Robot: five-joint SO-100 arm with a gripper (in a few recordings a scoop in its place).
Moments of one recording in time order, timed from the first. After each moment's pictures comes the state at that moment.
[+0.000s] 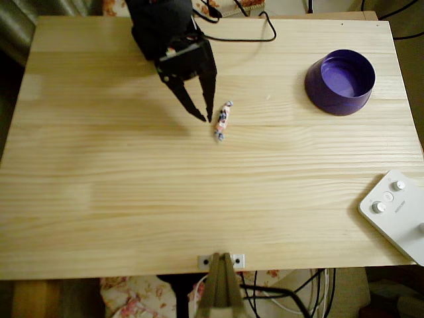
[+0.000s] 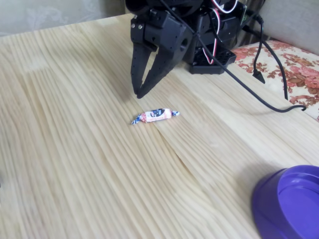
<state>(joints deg) -18.8 188.2 176.3 52.8 6.2</state>
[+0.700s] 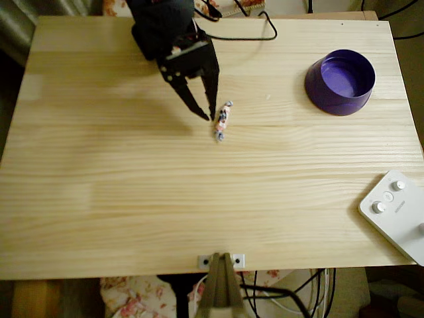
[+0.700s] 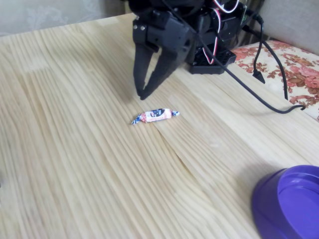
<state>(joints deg) -20.1 188.2 176.3 52.8 5.9</state>
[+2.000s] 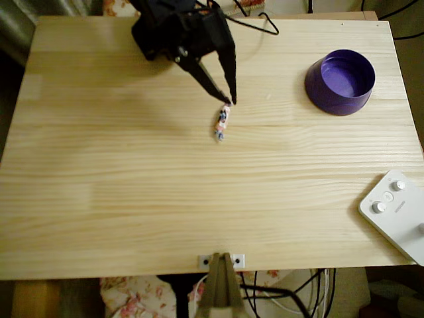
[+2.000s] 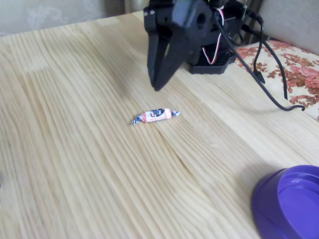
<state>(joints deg) -30.9 188.2 167.9 55.8 32.7</state>
